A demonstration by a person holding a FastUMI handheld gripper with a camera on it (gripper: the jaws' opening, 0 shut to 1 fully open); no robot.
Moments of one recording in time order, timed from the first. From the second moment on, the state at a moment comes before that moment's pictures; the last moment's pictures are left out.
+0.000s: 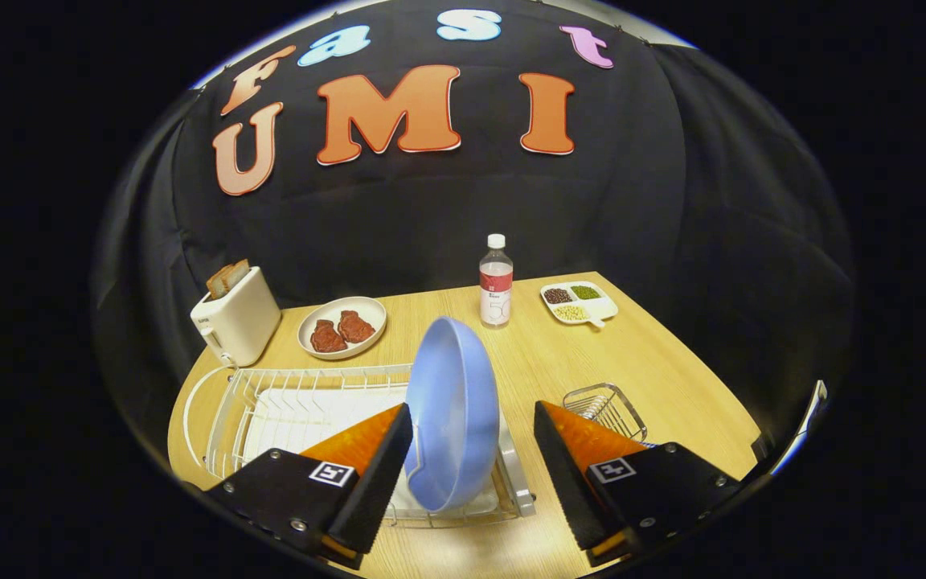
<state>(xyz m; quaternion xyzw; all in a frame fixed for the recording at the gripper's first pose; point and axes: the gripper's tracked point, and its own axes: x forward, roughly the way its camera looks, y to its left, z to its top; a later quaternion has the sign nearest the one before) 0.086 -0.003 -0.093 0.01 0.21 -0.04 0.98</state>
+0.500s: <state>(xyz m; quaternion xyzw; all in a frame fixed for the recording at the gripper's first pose) 0.110 0.002 -0.107 0.00 0.26 -0.05 0.96</state>
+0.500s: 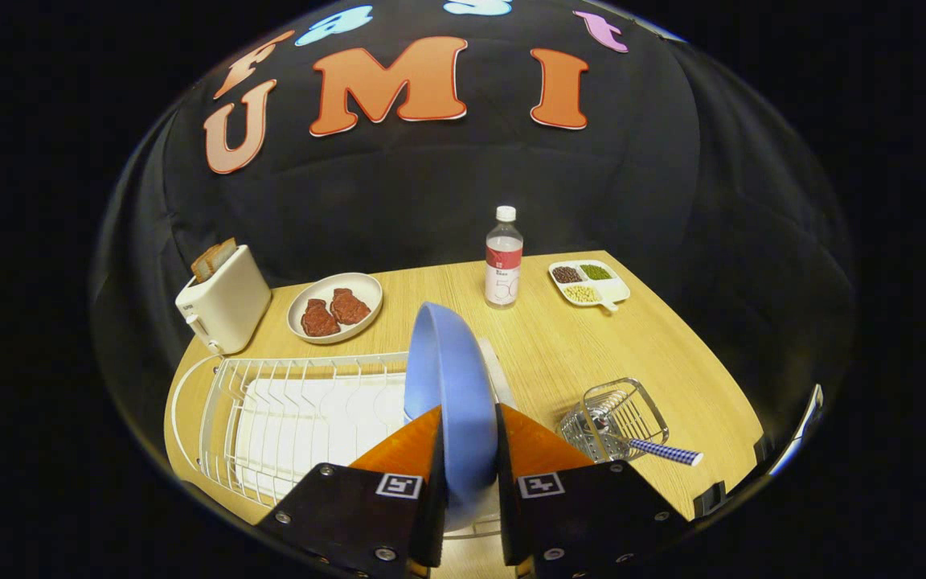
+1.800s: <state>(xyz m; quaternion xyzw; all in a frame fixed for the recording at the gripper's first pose) 0.073 0.004 -0.050 -0.01 0.21 -0.12 0.97</state>
